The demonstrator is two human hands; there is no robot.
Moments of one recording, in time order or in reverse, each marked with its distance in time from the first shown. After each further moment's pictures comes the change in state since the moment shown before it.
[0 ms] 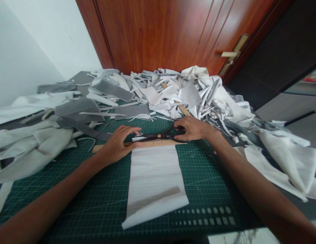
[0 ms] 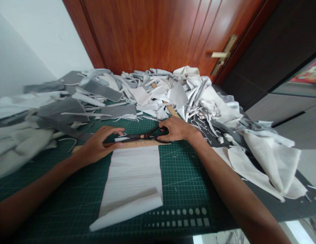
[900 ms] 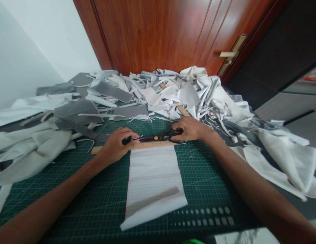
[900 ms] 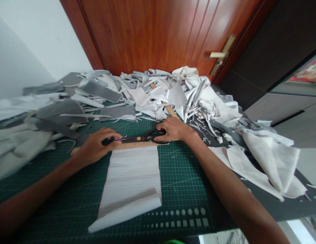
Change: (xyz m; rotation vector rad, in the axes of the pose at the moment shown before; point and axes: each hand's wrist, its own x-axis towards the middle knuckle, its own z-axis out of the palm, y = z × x) left_hand 0.006 0.005 0.000 -0.012 0.005 -0.082; right_hand 0.004 0.001 0.004 -0.032 0.002 -0.037
